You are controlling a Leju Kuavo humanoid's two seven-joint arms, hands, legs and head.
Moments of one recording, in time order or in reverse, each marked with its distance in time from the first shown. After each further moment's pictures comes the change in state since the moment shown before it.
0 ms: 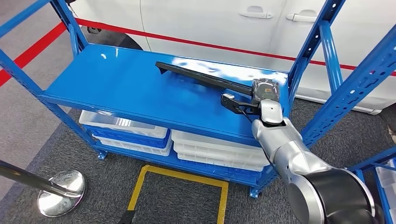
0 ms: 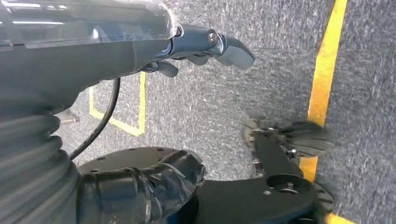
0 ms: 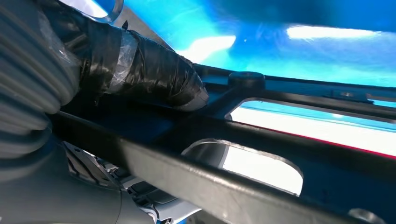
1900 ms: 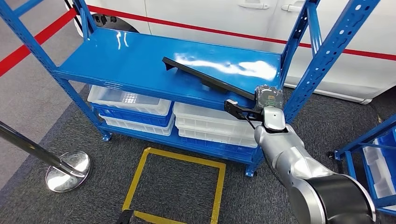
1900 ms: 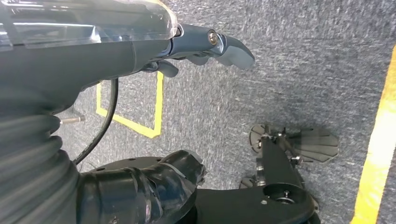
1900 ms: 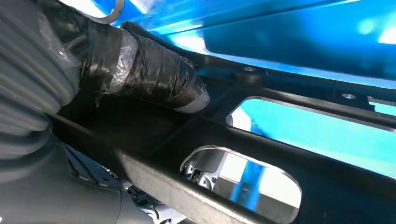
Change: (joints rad) left arm 0.001 0.000 0.000 0.000 0.000 -0.004 0.002; right arm 0.040 -0.028 -0.020 0.000 -0.008 -0.025 0.007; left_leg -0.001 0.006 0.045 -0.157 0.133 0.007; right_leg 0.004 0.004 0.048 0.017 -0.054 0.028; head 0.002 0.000
